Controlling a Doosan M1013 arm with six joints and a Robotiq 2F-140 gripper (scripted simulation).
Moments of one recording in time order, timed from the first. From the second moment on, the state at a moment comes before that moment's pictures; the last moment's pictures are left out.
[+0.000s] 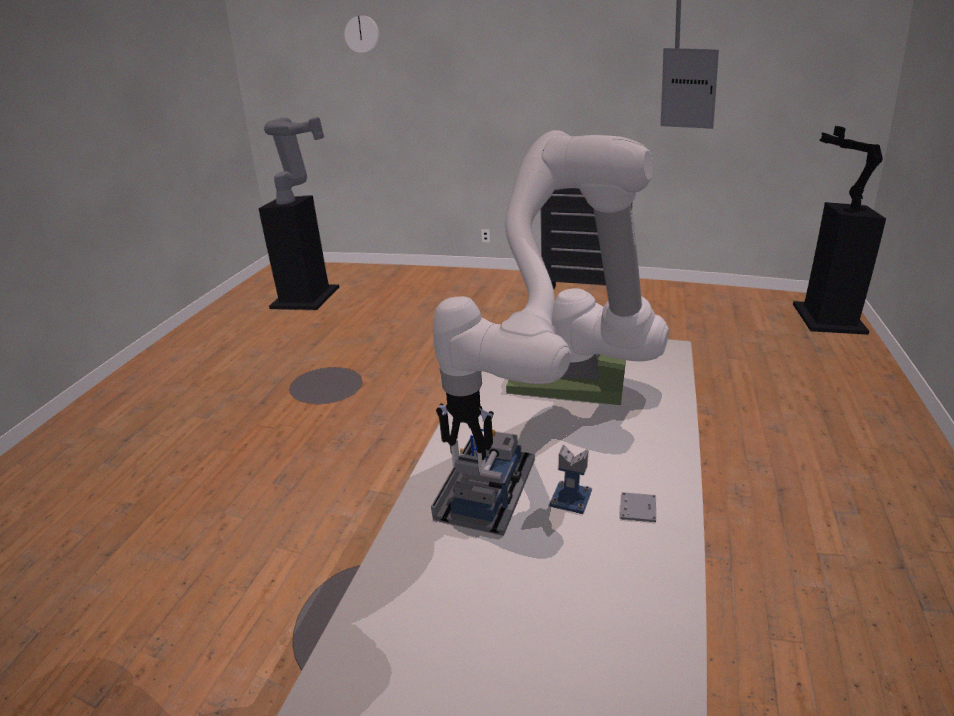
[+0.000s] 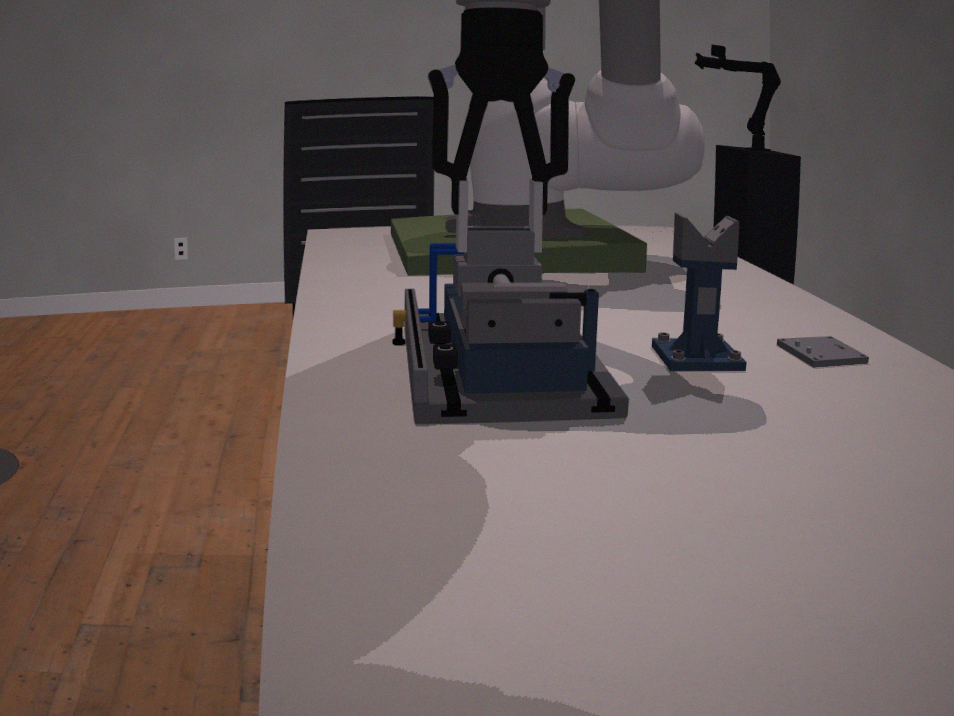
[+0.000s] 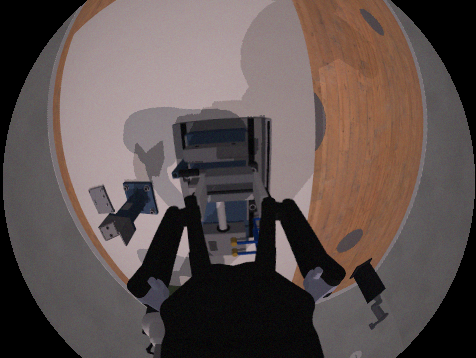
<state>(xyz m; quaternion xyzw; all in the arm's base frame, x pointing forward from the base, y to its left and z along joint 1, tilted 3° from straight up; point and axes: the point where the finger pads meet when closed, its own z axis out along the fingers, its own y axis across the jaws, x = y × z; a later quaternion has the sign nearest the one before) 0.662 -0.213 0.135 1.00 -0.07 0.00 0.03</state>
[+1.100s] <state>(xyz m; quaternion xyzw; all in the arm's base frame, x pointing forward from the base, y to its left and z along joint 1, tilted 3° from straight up) 0.662 -0.213 0.124 1.00 -0.07 0.00 0.03</state>
